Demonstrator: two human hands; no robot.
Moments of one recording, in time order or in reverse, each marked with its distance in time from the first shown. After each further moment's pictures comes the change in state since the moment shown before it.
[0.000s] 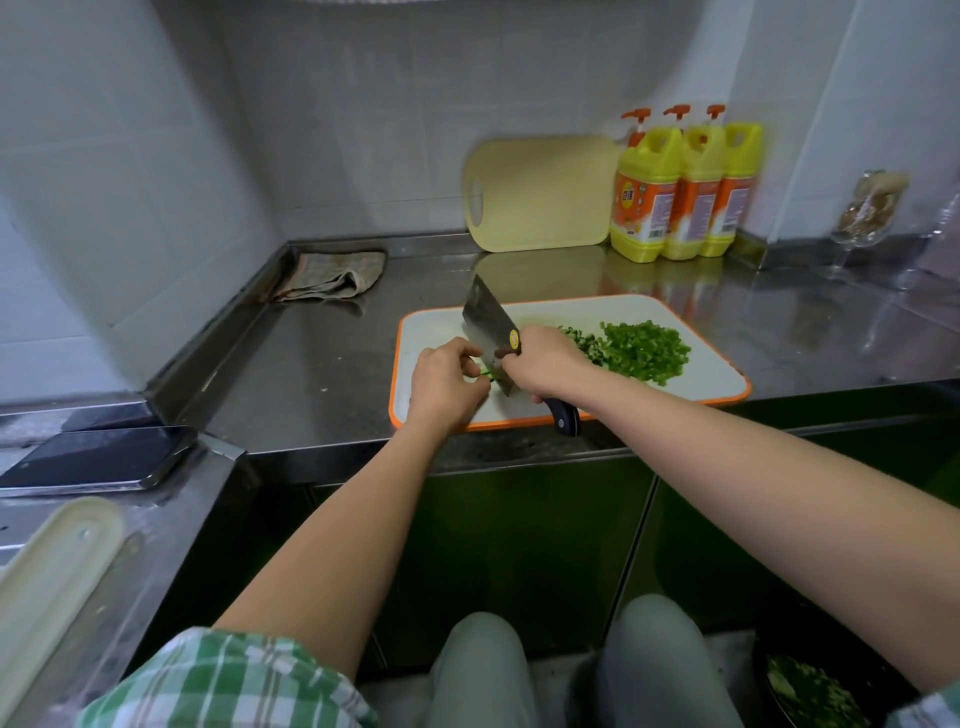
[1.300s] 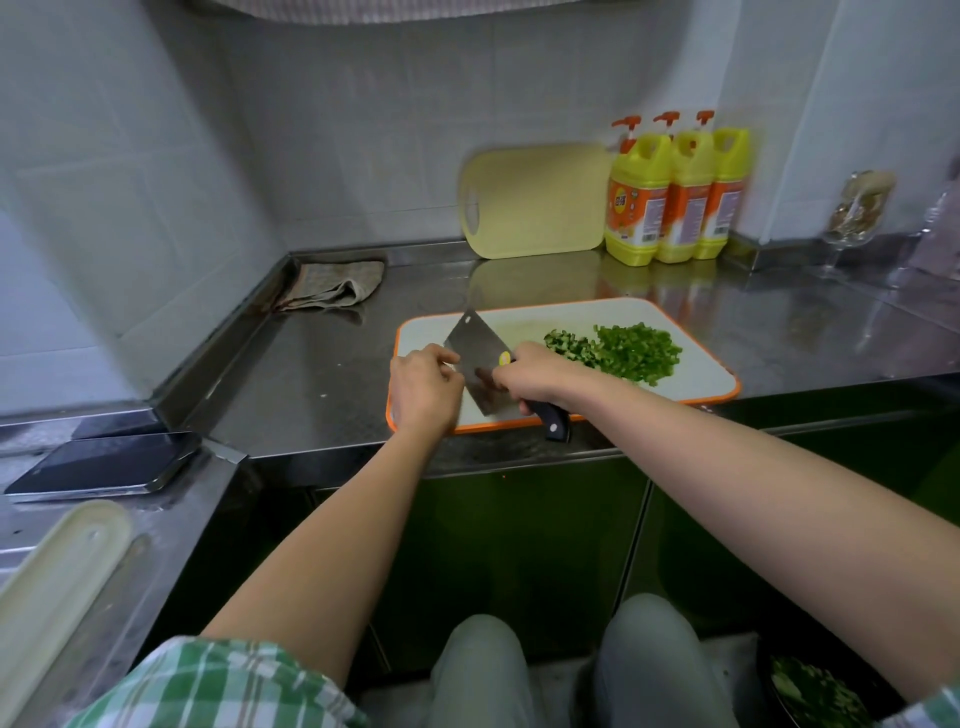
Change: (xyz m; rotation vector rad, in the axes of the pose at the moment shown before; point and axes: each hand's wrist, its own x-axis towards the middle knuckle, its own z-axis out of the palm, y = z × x) left_hand -0.009 0.007 -0.011 0.064 0.185 -0.167; right_hand -0.009 0.004 0.000 0.386 -0.192 0.052
